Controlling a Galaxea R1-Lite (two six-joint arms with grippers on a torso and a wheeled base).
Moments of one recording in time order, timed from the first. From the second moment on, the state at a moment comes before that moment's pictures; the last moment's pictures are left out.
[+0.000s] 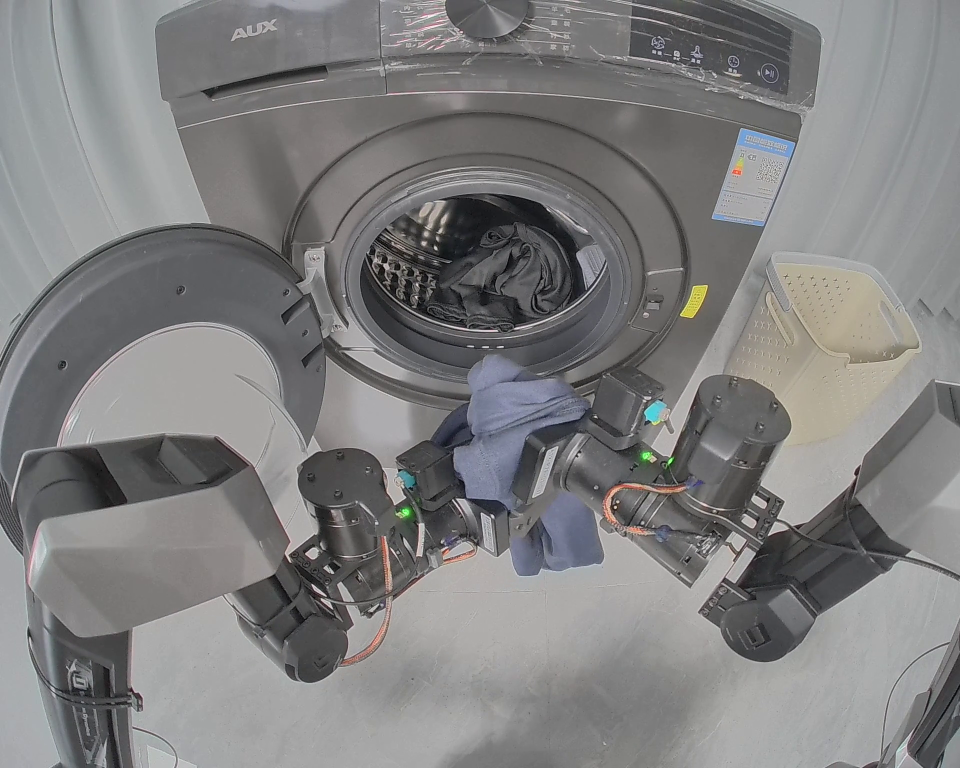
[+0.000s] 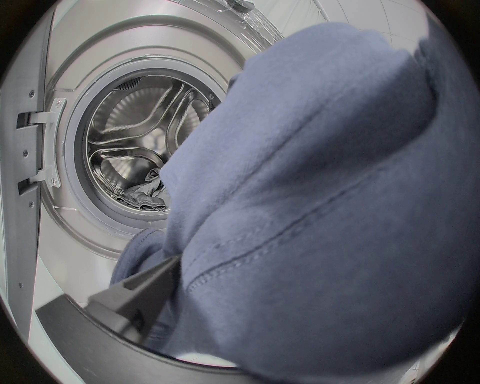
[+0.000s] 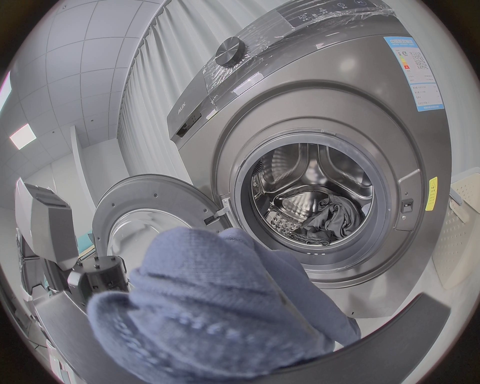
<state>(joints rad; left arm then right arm) -0.63 2.24 -0.79 -1.51 -0.15 -0.07 0.77 2.01 -0.84 -1.34 -0.08 0.10</state>
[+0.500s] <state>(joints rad) -0.60 2.22 -0.80 -1.52 -0.11 -0.08 0.69 1.99 -0.80 -1.34 -0.08 0.11</state>
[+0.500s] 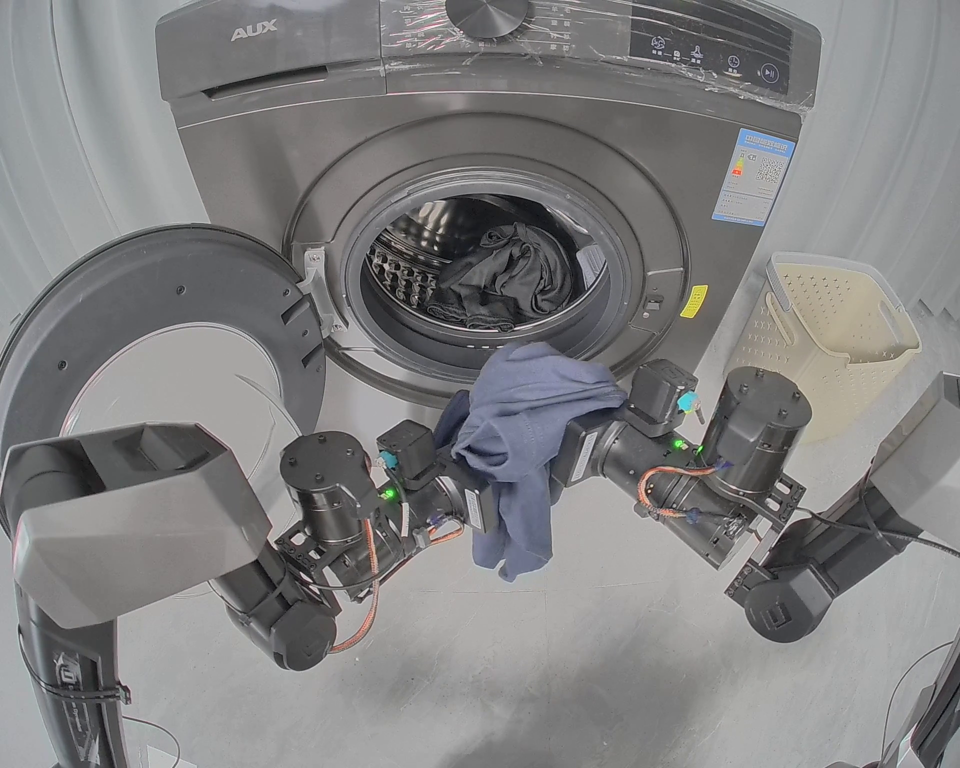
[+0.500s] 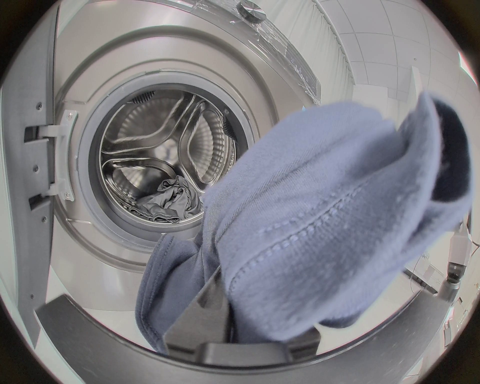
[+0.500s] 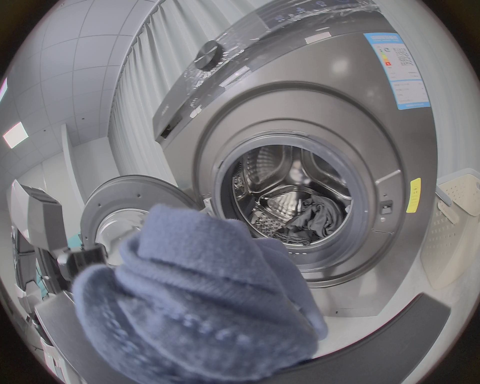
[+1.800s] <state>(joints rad) -0.63 1.76 -0.34 -1.54 0.00 -0.09 0.61 1.73 -0.20 -1.40 0.05 0.04</state>
